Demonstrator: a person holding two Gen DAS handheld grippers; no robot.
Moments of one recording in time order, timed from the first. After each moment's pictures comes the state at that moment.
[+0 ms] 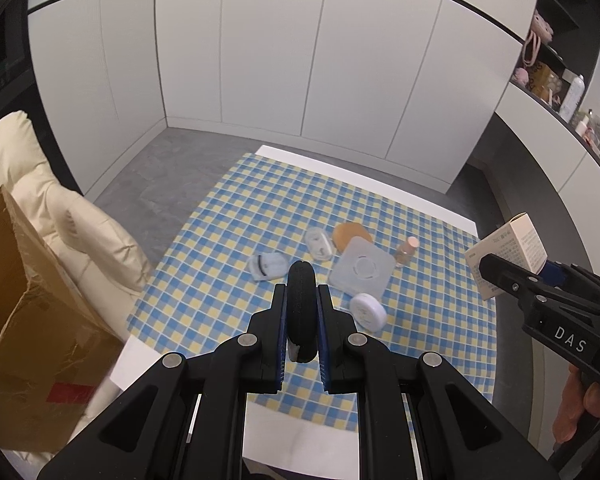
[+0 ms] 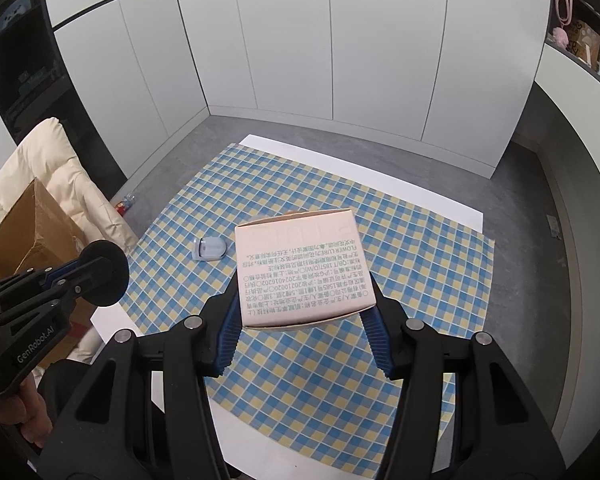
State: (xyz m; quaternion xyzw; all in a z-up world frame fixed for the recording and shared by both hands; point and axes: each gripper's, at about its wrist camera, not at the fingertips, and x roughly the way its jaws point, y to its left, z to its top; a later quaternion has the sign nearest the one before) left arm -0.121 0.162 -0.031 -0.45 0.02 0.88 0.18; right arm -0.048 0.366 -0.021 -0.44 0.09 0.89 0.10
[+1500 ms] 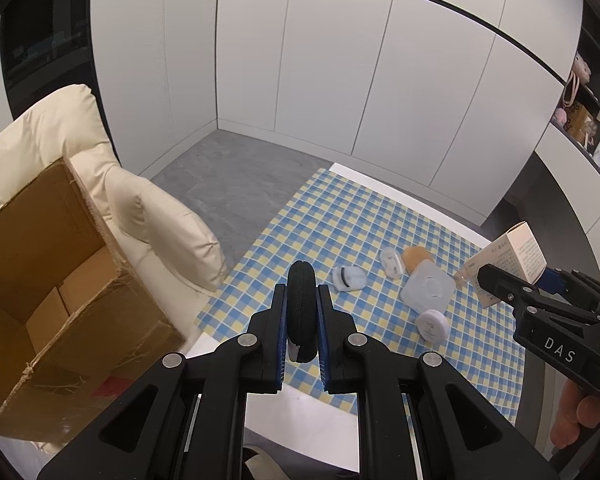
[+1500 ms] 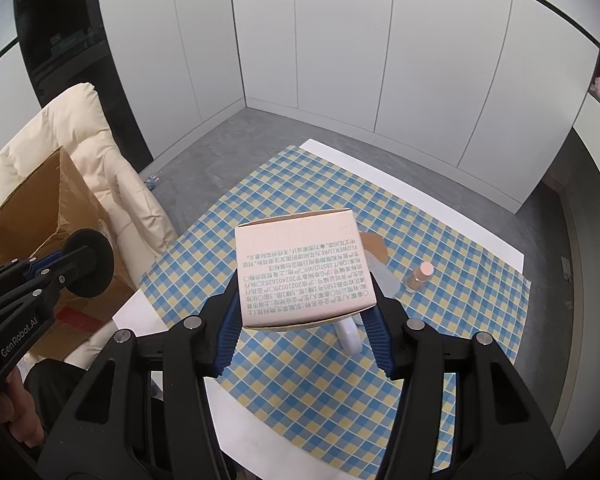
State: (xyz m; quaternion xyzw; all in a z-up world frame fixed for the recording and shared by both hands) left arm -0.124 0.070 -0.024 -0.43 -0.02 0.90 0.11; right arm -0.098 0.276 -0.019 -0.44 0.03 0.89 0.05
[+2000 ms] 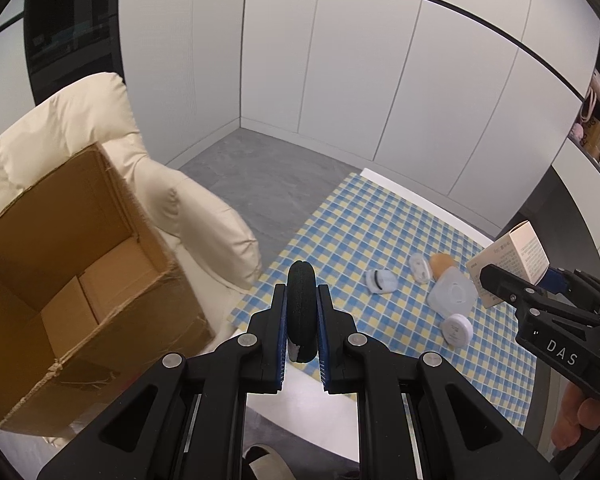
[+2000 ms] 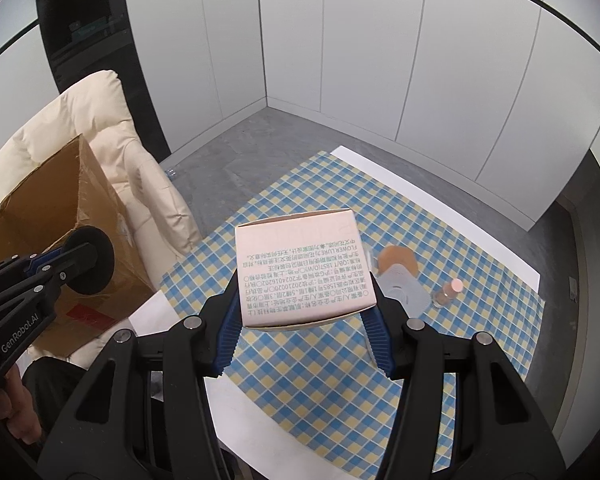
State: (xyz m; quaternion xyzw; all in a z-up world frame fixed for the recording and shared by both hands) left arm -0.123 0.030 -0.023 -0.43 -0.03 0.90 0.07; right arm -0.114 0.234 -0.019 -0.44 0.01 0.90 0.01
